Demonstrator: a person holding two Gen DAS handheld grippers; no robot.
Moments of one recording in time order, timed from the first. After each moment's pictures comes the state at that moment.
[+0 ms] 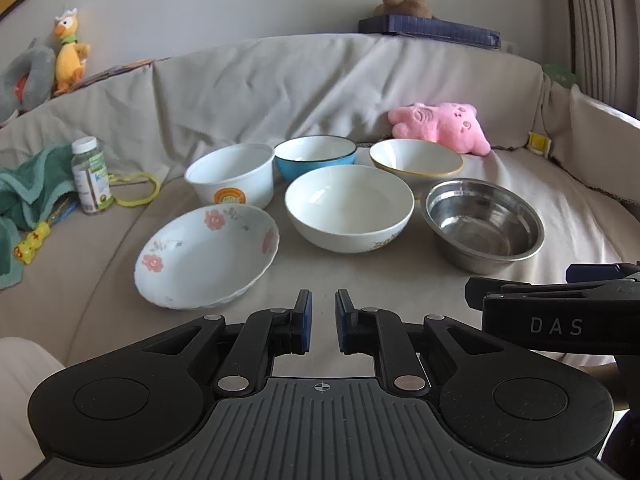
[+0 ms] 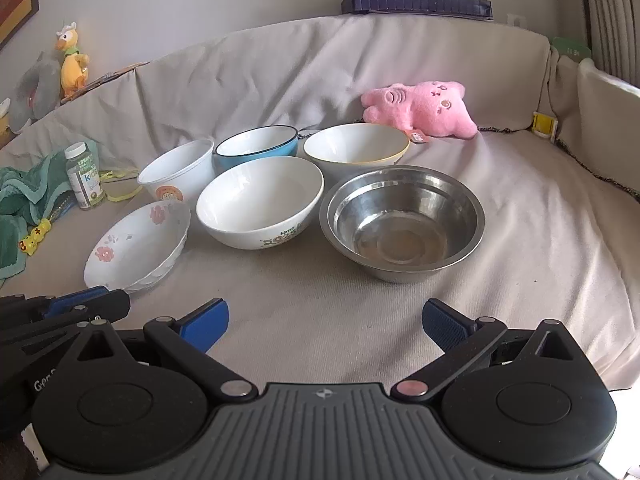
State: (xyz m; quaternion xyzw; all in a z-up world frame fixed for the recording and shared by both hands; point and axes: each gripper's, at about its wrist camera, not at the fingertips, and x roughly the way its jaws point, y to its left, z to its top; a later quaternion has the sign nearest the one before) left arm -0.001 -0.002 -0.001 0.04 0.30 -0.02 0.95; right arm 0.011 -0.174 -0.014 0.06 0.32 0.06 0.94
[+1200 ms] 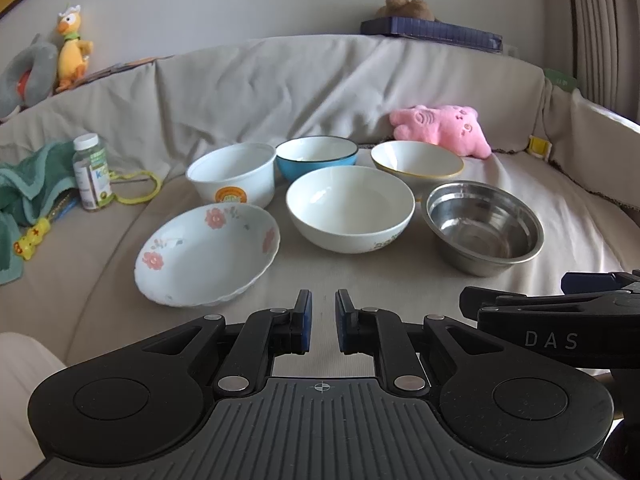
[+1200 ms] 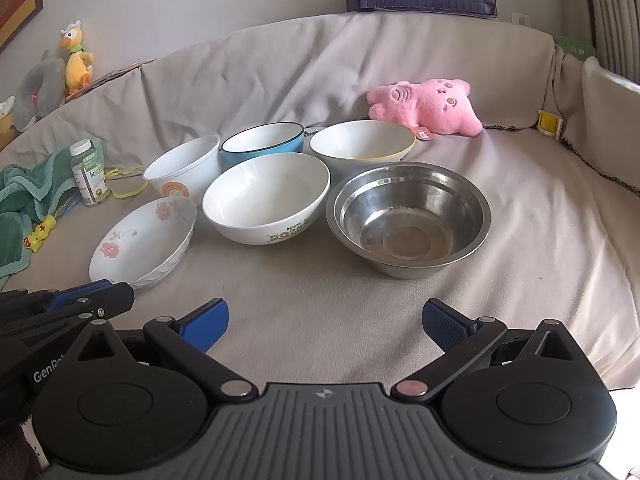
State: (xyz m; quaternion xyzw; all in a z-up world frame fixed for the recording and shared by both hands) left arm 0.000 0.000 0.000 0.03 0.30 -0.02 0.95; right arm 0.012 -0.172 -0.016 0.06 0.33 0.07 0.94
